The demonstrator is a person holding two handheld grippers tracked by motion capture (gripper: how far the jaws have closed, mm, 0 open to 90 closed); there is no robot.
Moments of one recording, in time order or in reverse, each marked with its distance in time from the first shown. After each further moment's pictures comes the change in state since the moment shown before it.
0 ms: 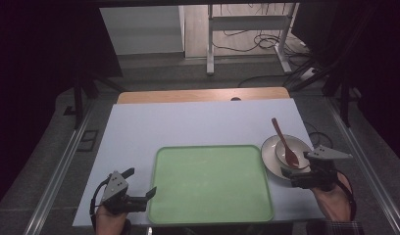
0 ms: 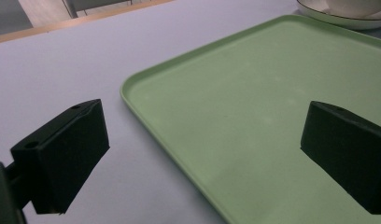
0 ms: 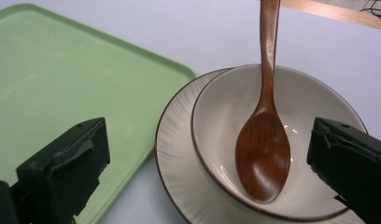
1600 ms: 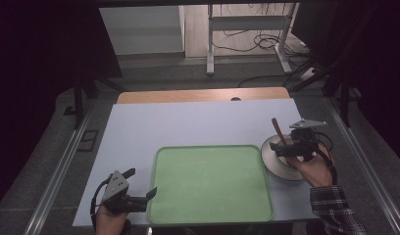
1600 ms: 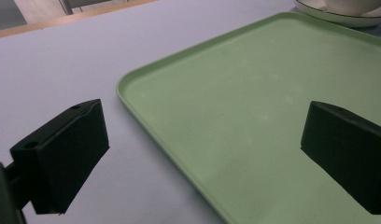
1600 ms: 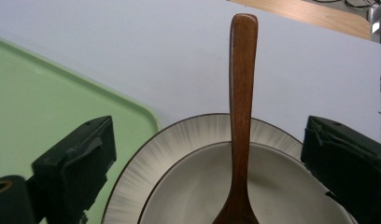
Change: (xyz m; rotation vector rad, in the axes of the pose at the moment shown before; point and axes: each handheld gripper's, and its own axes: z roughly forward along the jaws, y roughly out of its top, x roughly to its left) left arm 0.000 0.000 0.001 0.008 -0.012 -0.001; right arm -0.021 0.056 0.063 0.095 -0.081 0.033
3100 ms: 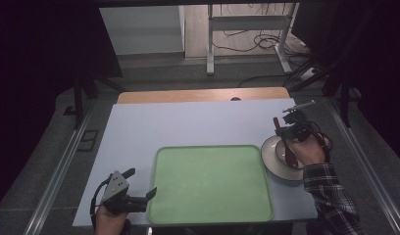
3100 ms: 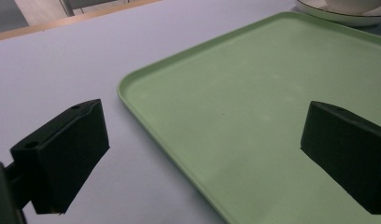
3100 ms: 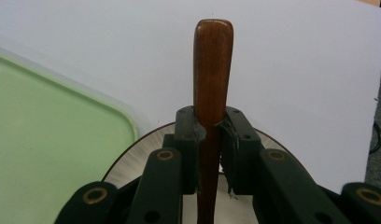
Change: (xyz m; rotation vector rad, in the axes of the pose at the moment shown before) left arm 0.000 0.000 -0.001 0.002 0.004 0.011; right arm -0.017 0.043 0.023 0.221 -0.023 0.037
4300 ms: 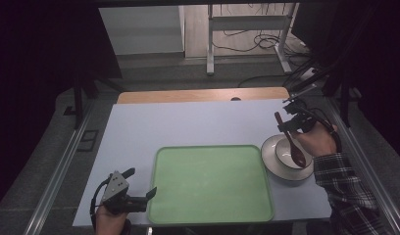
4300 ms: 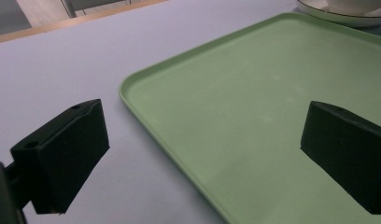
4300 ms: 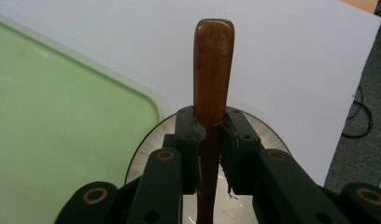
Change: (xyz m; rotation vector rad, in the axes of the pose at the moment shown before) left arm 0.000 0.000 0.000 -0.003 0.006 0.004; right arm 0.013 0.034 -0.046 0.131 0.020 -0.042
